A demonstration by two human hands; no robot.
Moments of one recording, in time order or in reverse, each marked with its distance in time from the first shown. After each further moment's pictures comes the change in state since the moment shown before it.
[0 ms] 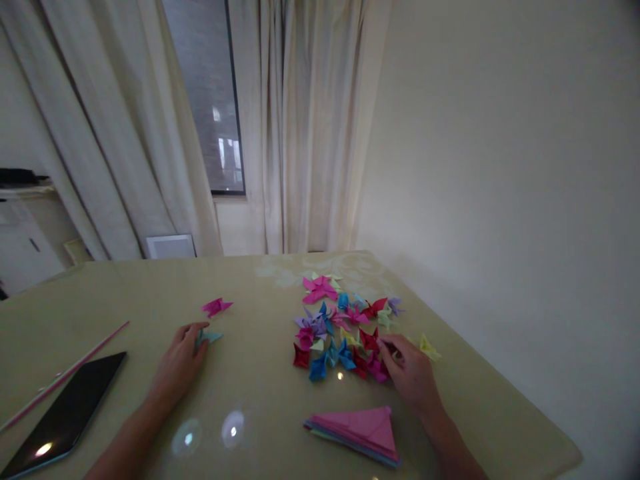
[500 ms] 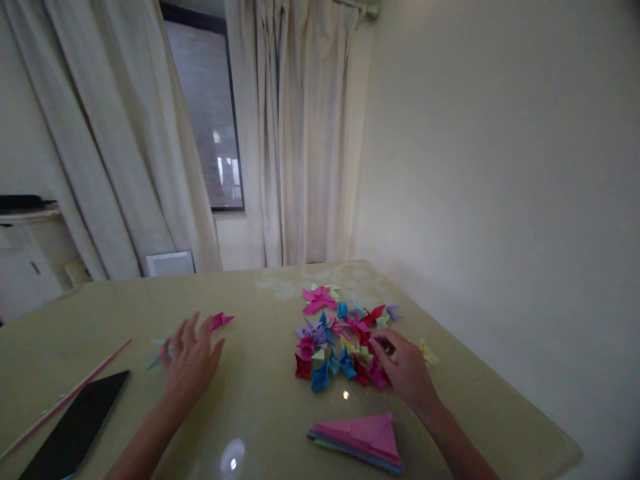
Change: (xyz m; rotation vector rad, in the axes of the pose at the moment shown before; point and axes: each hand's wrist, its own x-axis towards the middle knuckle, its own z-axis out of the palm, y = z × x) left_hand -0.001 0.059 -0.011 0.183 0.286 0.062; right_hand 0.015 -0.027 -0.004 0.066 -0.002 -0.083
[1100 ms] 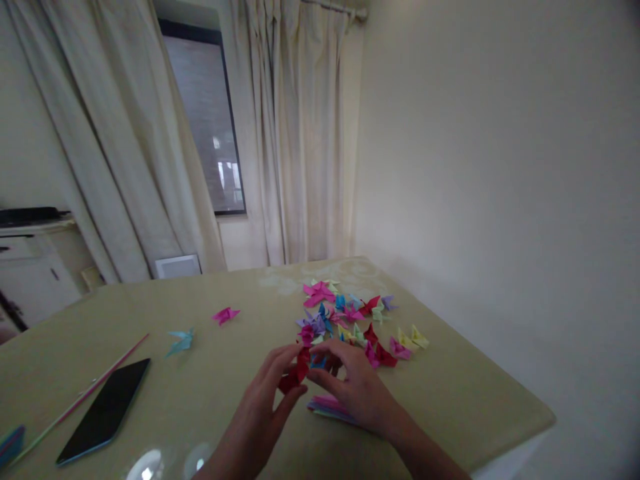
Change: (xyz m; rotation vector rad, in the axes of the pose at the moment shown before) left_hand -0.083 0.125 -0.088 -0.898 -0.354 0.337; right_hand -0.026 -0.118 0.013 0.425 -0.386 0.013
